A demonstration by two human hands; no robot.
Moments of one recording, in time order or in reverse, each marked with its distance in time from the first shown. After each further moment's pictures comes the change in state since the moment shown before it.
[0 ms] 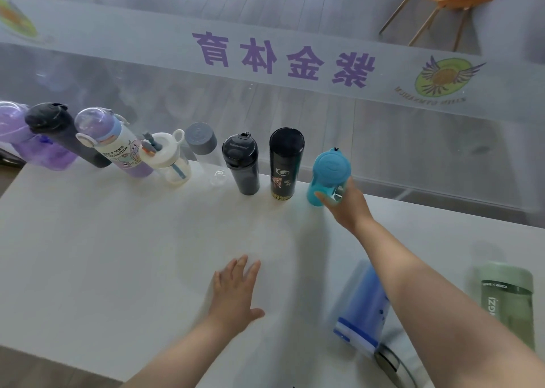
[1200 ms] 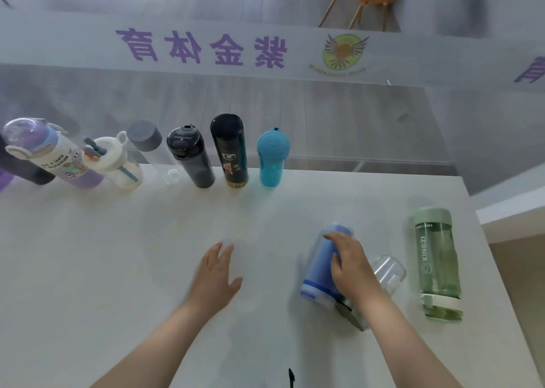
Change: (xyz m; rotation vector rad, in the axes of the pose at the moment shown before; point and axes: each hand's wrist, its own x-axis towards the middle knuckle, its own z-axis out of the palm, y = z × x) left_hand 0.001 0.021 0.001 -0.182 0.124 0.118; right_hand -0.198 0.090 -0.026 -0.338 0.175 -0.021
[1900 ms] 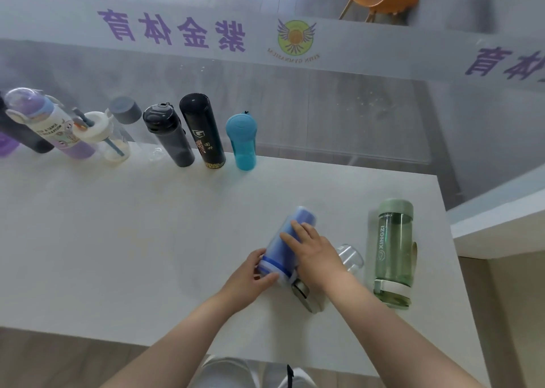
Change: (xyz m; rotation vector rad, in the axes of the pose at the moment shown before) left_hand -0.052 0.155 0.064 -0.791 -0.167 -0.116; right_hand -0.011 0.033 -0.034 -0.596 -0.446 -0.349
